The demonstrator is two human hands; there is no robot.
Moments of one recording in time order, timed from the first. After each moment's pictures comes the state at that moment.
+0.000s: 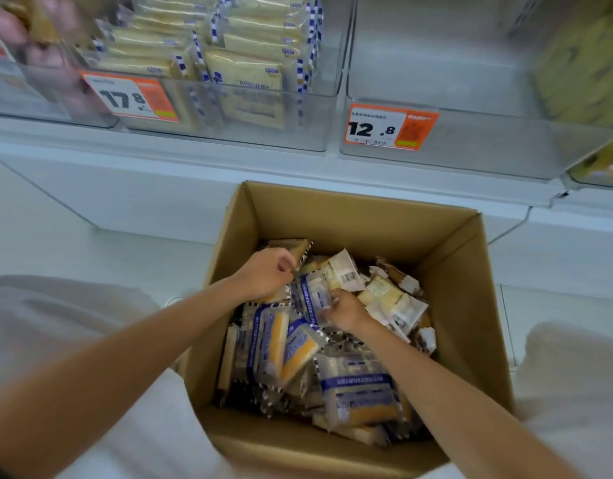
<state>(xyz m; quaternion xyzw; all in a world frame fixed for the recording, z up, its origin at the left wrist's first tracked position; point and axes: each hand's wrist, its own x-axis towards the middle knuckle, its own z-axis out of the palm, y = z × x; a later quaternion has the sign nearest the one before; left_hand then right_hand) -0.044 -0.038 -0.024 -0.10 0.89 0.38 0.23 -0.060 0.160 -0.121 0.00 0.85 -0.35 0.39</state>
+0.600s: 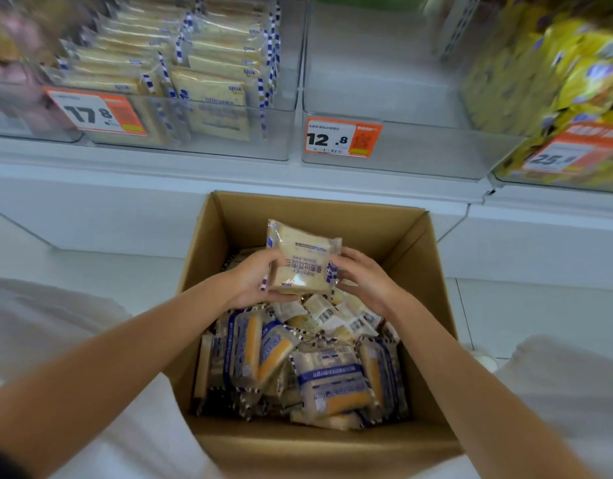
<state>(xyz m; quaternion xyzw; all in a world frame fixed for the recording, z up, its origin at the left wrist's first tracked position) -0.042 0.003 0.009 -0.26 0.50 0.76 0.32 -0.083 0.218 -0.011 0.11 0.68 -0.65 0.33</state>
